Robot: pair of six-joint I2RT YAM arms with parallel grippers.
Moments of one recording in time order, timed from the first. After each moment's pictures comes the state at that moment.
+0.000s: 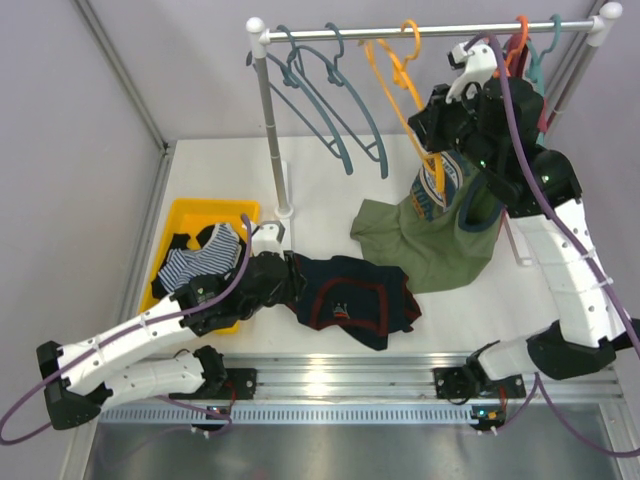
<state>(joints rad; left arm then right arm) -1.05 0.91 0.91 -0.71 -0.44 -0.81 0.51 1.42 2.00 -0.74 0.07 0.12</state>
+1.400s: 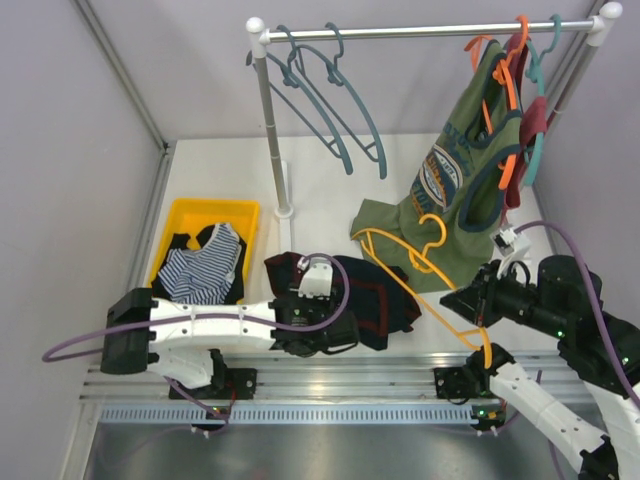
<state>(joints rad) -1.43 1.37 1.00 -0.96 -0.81 -1.21 0.51 0.50 1.15 -1.14 -0.29 0.40</state>
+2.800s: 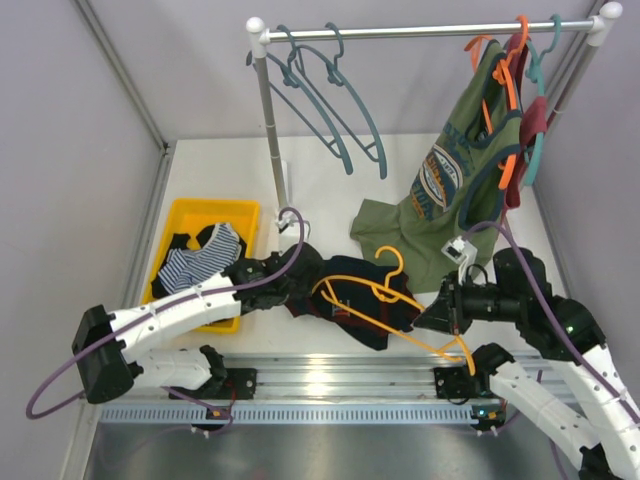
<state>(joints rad) -1.01 1.20 0.95 -0.71 -0.49 -0.75 0.51 0.54 0.91 -1.03 -0.62 0.35</state>
